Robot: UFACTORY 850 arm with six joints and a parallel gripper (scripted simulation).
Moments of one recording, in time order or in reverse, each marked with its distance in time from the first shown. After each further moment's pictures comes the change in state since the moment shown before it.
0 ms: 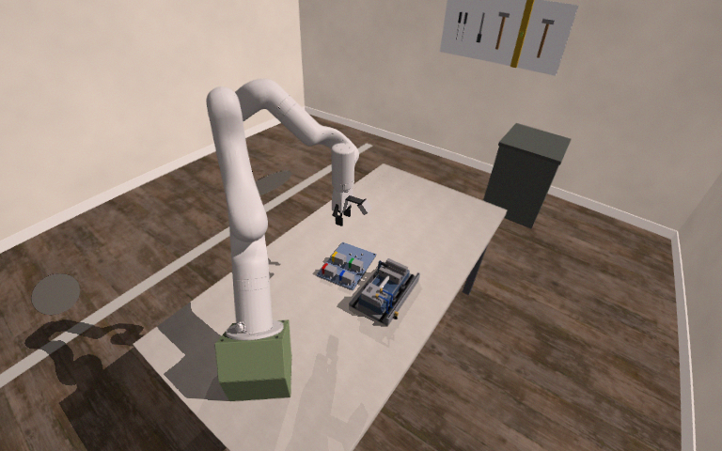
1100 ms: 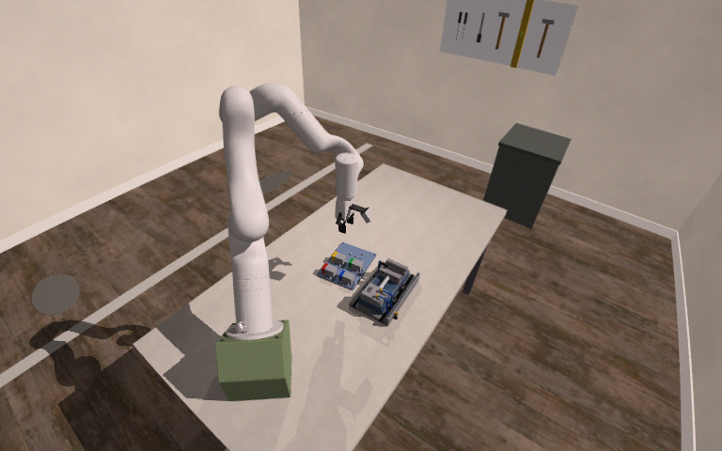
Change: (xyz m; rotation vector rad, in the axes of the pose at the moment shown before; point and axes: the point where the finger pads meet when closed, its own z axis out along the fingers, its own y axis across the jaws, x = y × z) arm 0.010 -0.008 0.042 -0.002 0.000 0.001
